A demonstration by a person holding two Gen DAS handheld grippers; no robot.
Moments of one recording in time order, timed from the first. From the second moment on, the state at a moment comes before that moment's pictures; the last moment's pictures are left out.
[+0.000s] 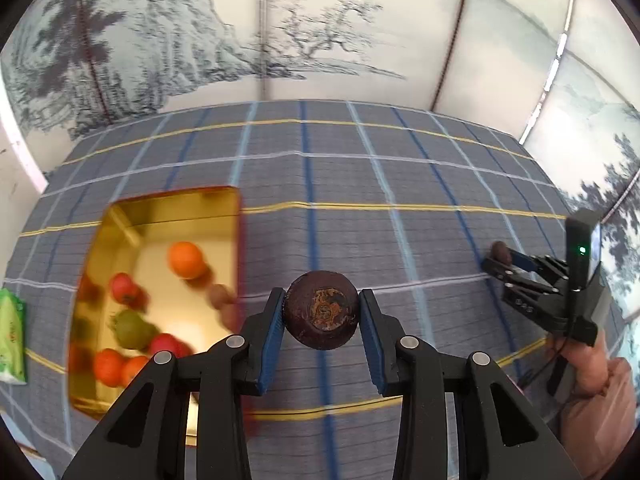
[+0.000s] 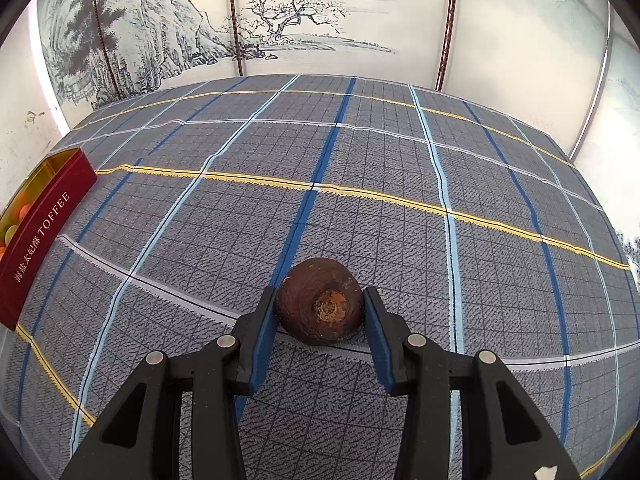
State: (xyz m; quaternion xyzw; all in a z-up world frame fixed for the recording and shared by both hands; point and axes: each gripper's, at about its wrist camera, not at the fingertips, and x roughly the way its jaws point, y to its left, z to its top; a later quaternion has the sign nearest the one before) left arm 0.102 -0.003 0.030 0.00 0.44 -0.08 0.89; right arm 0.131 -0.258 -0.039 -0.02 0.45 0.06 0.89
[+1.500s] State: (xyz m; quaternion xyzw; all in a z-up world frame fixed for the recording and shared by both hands) left arm 0.107 0.135 -0.027 -0.02 0.51 0.05 0.86; right arm 0.131 -0.258 -0.039 -0.03 0.45 0.06 0.89
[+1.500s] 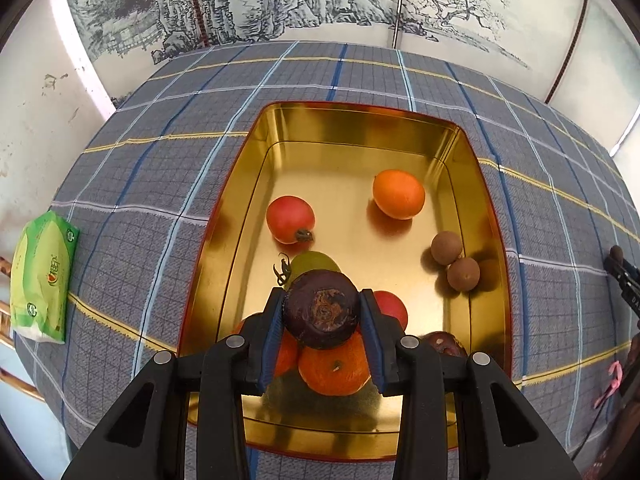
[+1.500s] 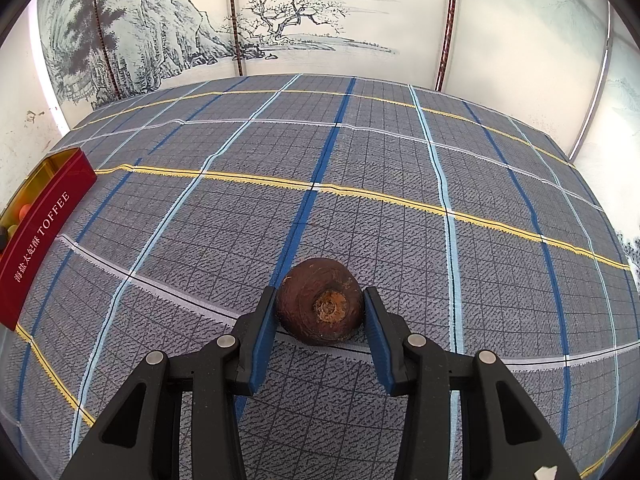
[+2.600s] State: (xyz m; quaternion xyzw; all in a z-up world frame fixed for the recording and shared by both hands) left arm 0.104 0.130 -0.028 0.01 0.51 0.07 0.86; right arm 0.133 -0.258 -0.040 -0.03 0.45 0.06 0.89
